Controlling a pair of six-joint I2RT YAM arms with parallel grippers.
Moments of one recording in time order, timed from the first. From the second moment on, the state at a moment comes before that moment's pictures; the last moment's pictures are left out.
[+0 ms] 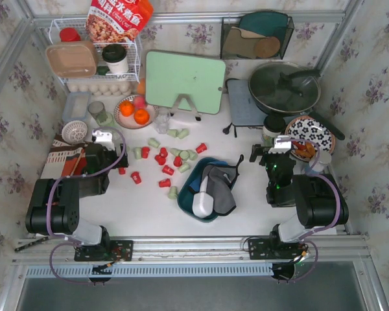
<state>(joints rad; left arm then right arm) 0.01 1.51 0.43 0.65 0.07 0.06 0.03 1.54 0.22 1.26 0.01 0.05</state>
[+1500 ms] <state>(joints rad) -0.01 1.34 0.82 0.04 -0.09 -0.14 0.04 1.37 0.26 1.10 0.08 0.07</state>
